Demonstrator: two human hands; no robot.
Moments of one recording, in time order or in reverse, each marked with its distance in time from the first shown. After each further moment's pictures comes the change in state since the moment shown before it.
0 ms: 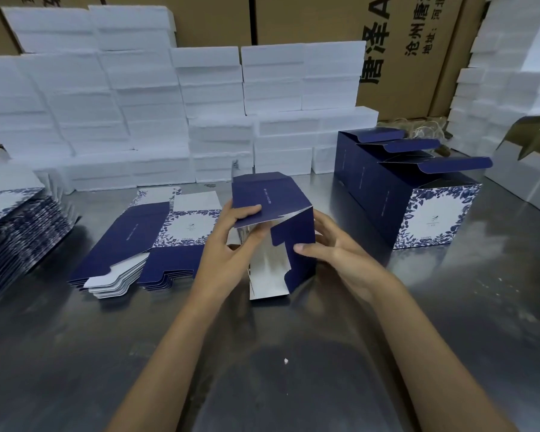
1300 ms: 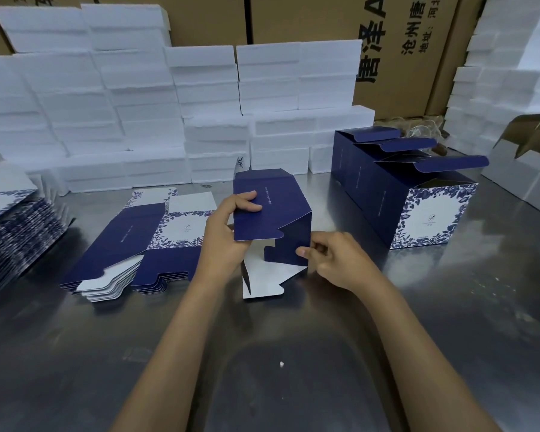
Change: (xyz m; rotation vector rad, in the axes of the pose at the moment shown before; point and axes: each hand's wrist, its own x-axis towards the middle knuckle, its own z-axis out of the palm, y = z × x) left_hand 0.027 0.002 0.006 0.149 0.018 0.057; right_hand 0.011 0.014 -0.013 -0.798 0.181 -0.043
